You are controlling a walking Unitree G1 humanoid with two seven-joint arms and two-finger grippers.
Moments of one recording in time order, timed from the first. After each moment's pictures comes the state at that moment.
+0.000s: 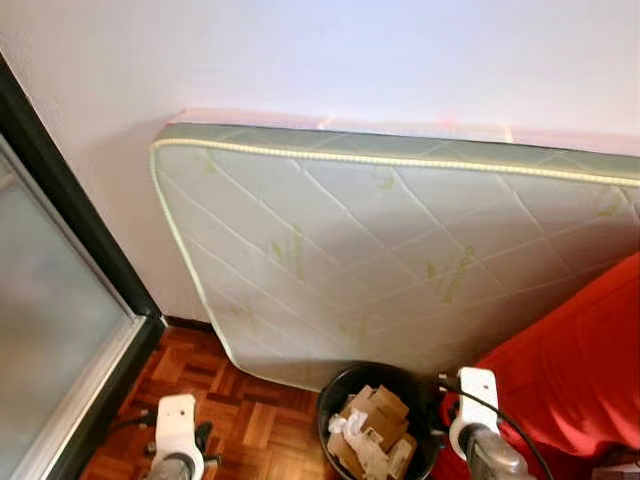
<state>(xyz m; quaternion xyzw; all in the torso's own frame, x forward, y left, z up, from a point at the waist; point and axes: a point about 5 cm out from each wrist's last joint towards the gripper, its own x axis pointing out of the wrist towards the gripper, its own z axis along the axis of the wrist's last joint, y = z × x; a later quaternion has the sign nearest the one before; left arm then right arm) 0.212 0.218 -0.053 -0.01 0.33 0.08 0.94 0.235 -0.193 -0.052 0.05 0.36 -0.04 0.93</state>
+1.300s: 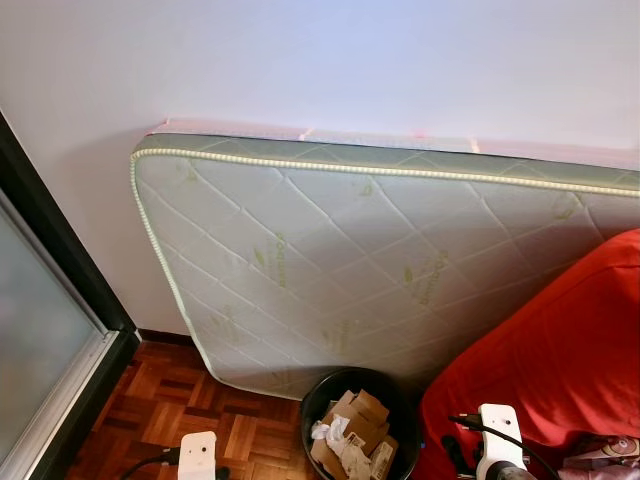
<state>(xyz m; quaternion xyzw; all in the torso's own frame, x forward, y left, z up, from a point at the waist) 0.177 0.192 -0.083 -0.02 0.41 0.08 0.91 0.197 -0.223 -0.070 0.02 0.43 -0.04 0.90</state>
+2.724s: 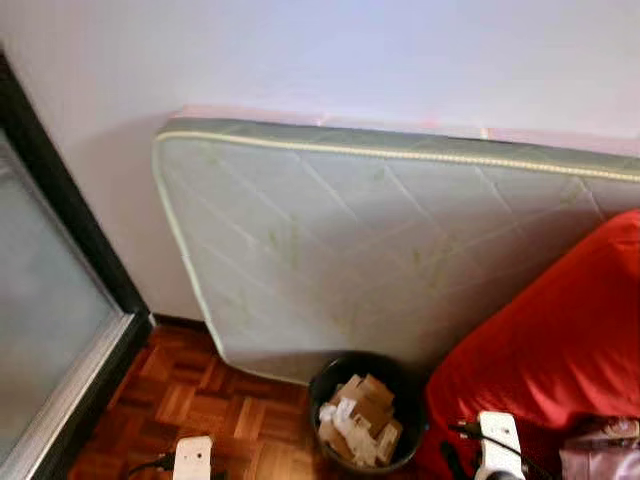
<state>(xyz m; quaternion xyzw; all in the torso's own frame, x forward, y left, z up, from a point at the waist) 0.170 0.196 -0.085 -0.01 0.41 0.07 0.91 0.187 -0.219 -0.075 0.03 0.43 -0.04 0.90</state>
